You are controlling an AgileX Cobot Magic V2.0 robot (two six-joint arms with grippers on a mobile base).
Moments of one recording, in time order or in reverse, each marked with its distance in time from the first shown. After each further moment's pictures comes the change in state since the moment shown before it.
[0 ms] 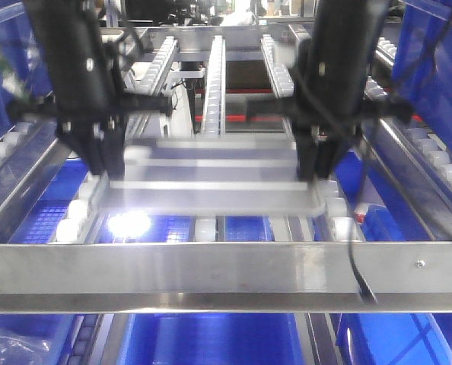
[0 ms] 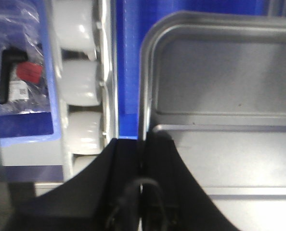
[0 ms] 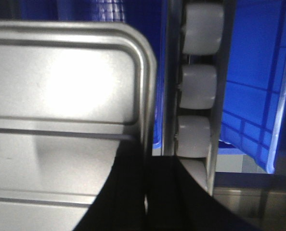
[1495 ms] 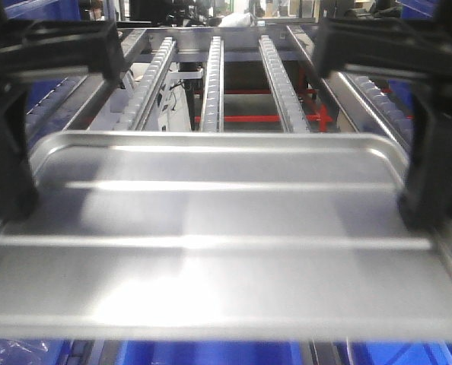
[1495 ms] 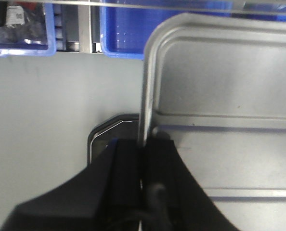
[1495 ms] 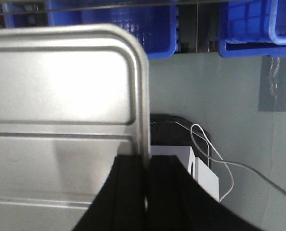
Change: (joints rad) left arm -0.514 -0.653 0.576 0.163 0.130 -0.602; right arm 0.399 -0.712 0.610 -0.060 0.115 0.467
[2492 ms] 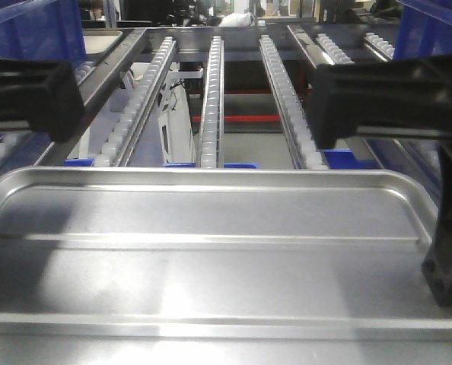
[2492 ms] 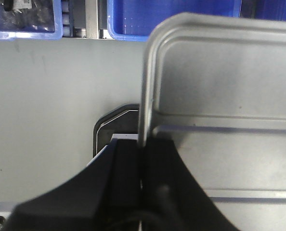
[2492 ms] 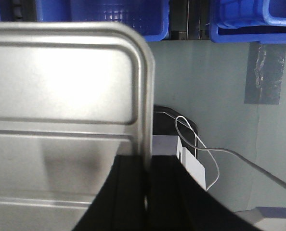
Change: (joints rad) left arm -0.137 -0.077 0.095 0.021 0.024 -0.135; right arm 0.231 -0.014 0.027 -0.094 0.074 0.225
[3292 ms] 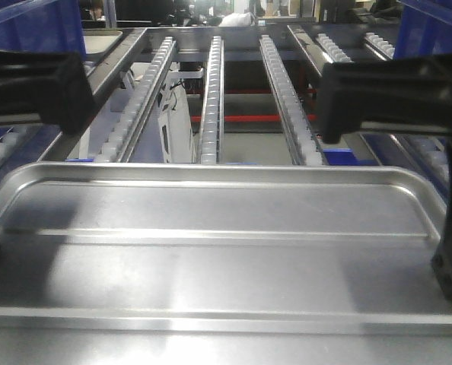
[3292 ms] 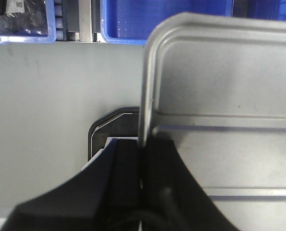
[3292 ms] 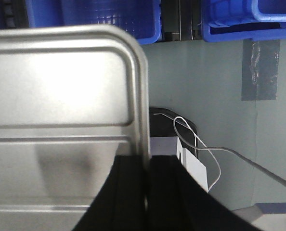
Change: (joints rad) left arm 0.000 0.000 0.000 0.004 -0.024 -0.002; right arm 0.000 0.000 0.000 -0.022 0.018 0.066
